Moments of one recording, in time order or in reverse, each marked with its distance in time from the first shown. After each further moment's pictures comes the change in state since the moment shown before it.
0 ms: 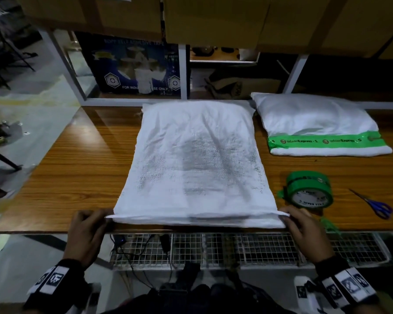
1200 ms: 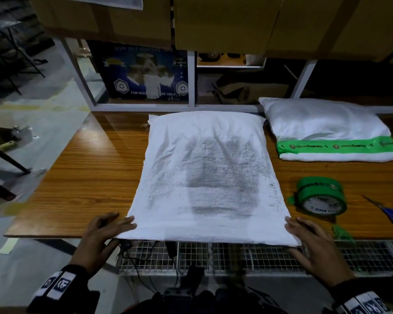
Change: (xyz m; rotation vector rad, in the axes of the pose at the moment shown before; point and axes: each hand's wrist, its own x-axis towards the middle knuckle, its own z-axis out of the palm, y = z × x) left_hand 0.001 -0.021 -0.005 -0.012 -0.229 0.279; right_hand -0.026 0.006 -0.001 -0.287 -0.120 -0.125
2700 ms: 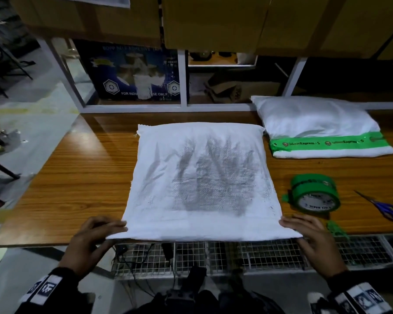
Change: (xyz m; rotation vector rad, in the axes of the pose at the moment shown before) left_hand 0.010 0.002 -0.007 -0.148 0.031 -0.011; right_hand 0.006 0.003 0.002 0.270 0.104 0.022
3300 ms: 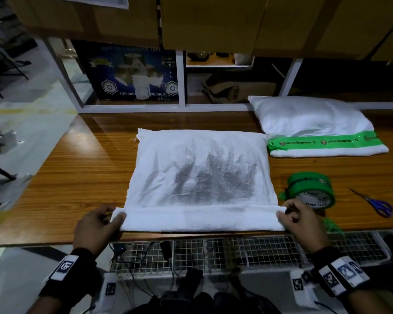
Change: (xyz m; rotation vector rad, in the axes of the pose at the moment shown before) left_hand 0.036 0.020 0.016 -0.029 0.181 -0.514; right_hand 0.041 -0.010 0.008 0.018 0.040 0.344
